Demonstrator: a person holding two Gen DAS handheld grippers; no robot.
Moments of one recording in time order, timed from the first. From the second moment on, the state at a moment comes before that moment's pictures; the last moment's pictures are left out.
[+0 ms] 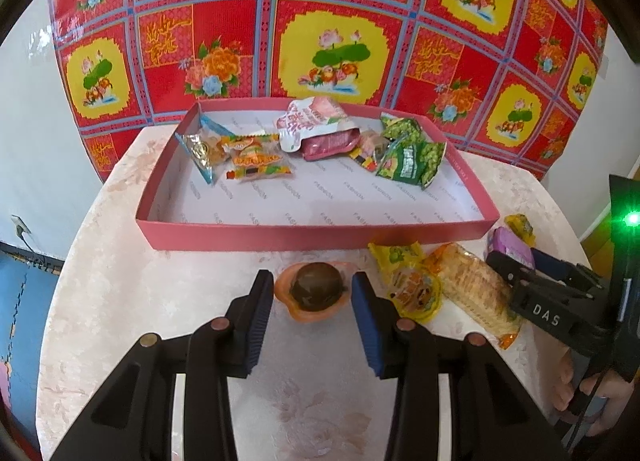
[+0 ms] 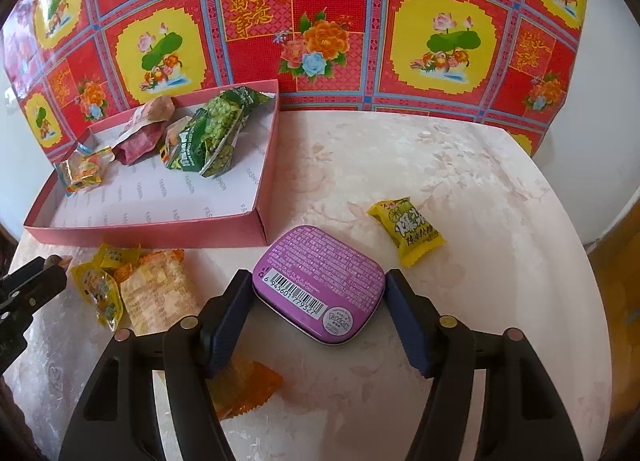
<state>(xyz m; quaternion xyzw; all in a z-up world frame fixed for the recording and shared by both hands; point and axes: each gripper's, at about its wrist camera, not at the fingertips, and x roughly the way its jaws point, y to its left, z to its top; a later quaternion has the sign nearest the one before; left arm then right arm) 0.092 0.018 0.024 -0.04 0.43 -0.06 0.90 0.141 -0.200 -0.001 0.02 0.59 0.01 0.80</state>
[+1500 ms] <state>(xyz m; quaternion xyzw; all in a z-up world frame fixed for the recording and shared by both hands) 0.132 0.037 0.061 -0.04 0.39 -0.03 0.92 0.178 -0.151 0.056 0.00 0.54 0.08 0.84</state>
